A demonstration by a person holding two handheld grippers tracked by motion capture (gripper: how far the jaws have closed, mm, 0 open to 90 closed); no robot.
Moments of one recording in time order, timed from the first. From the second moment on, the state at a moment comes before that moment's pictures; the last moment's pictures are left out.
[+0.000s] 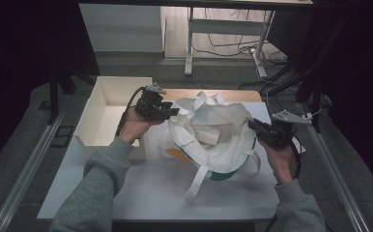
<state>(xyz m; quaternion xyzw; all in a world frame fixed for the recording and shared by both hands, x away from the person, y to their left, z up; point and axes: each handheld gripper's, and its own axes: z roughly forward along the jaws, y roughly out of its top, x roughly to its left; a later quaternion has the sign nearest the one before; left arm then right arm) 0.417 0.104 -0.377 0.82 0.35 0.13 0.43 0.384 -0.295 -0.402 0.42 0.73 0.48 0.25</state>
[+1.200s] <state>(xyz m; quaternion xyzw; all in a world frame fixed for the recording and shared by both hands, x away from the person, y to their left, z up) 0.324 0.127 -0.405 0.82 0.33 0.15 0.45 0.345 -0.325 -0.420 0.37 0.76 0.47 0.24</state>
